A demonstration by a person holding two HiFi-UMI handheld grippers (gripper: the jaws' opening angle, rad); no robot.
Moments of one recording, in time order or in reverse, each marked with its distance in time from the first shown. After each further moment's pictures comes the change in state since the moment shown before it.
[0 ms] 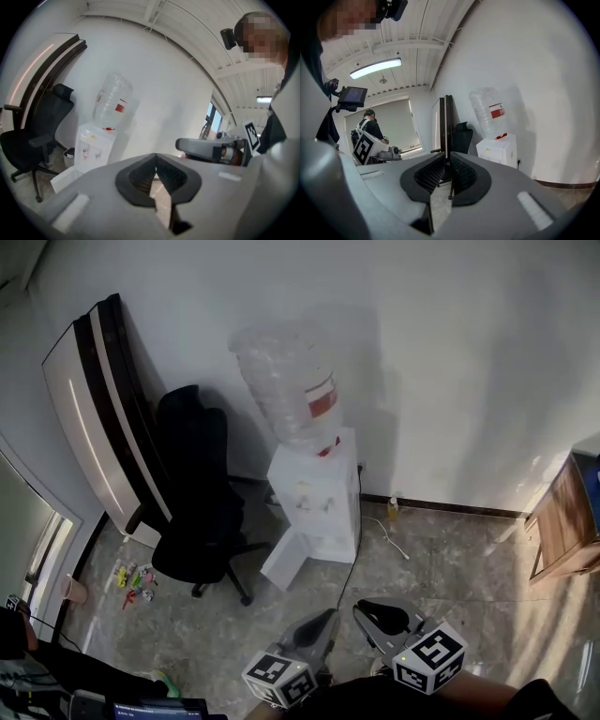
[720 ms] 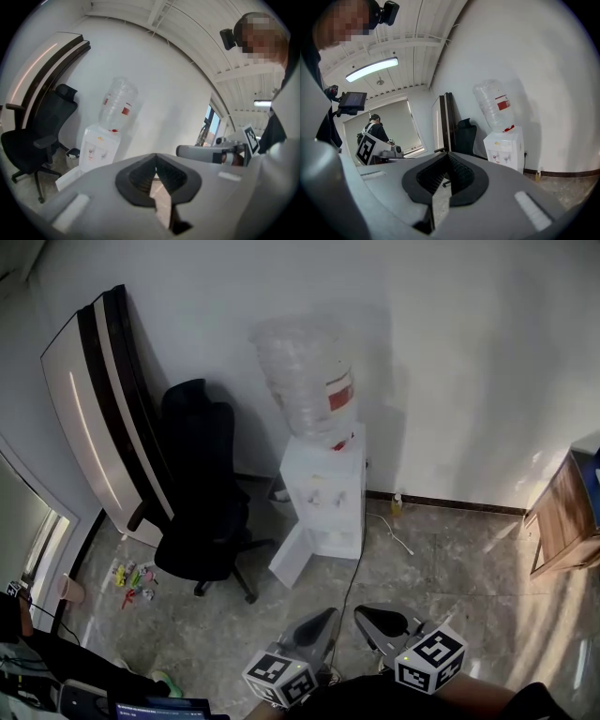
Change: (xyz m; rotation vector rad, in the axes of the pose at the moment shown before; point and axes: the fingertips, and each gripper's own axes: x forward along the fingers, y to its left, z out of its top) left arm -0.052 0.036 0.005 -0.009 -0.018 -0.025; right arm 0.035 0.055 -0.023 0.060 0.013 0.007
